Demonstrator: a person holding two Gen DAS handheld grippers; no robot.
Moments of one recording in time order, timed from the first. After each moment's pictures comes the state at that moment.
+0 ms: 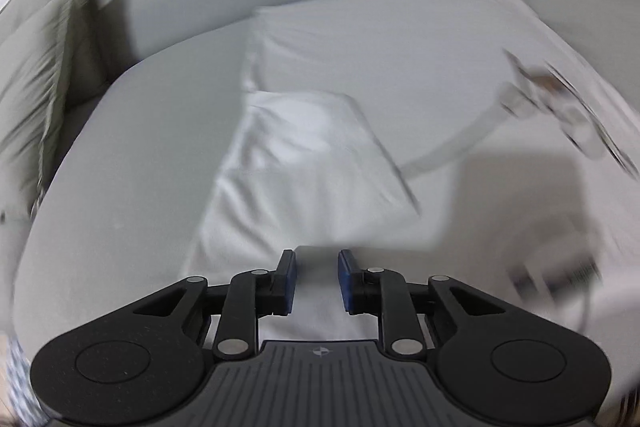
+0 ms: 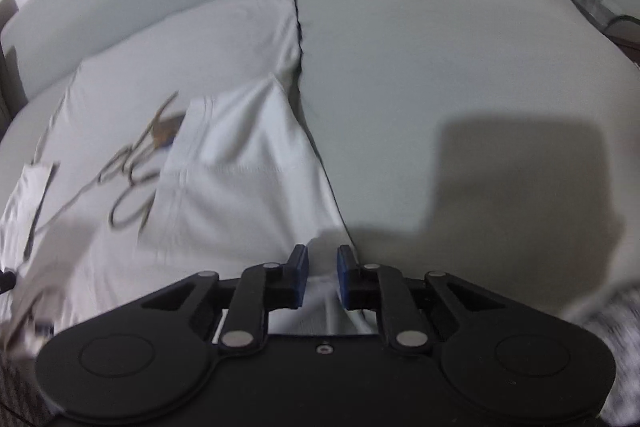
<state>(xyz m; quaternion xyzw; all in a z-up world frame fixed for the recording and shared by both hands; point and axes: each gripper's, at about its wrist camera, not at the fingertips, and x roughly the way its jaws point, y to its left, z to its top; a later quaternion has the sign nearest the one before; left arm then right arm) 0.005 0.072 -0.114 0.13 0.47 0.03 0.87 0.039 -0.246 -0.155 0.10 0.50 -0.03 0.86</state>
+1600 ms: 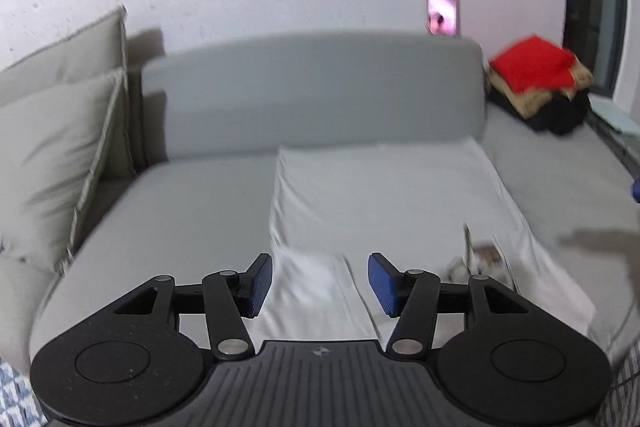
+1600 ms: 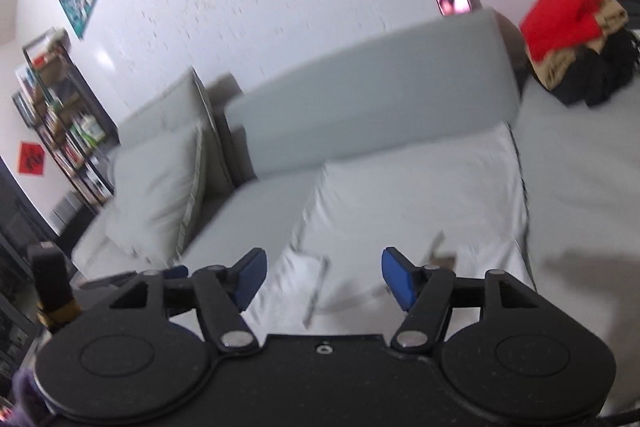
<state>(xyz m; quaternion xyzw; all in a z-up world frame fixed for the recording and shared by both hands) -0.005 0.099 0.032 0.03 0.31 0.05 0.95 0.019 -0.202 0.027 0.19 0.32 0.26 0.89</state>
